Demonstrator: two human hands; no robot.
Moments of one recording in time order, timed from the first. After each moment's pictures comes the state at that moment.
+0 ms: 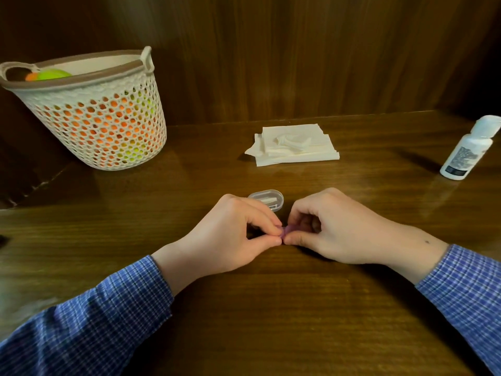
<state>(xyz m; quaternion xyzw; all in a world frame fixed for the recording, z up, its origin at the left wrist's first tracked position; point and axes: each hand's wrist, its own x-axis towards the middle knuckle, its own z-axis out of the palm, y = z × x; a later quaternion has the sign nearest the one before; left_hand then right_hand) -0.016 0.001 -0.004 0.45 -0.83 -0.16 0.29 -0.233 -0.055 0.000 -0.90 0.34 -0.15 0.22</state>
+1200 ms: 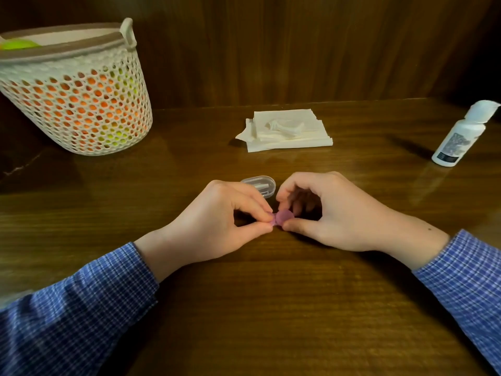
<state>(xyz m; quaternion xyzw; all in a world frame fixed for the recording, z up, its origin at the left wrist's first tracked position) -0.011 -0.003 -0.010 0.43 -0.83 -0.16 0.30 -0.242 -0.056 -0.005 -0.88 0.33 -0.20 0.27</state>
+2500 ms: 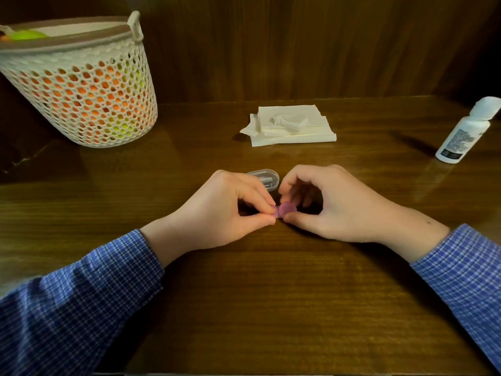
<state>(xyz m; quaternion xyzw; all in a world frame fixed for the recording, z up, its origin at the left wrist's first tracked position) -0.009 -0.005 -0.008 0.44 -0.83 -0.19 0.29 -0.238 -0.052 -0.002 -0.88 0.33 -0.21 0.26</state>
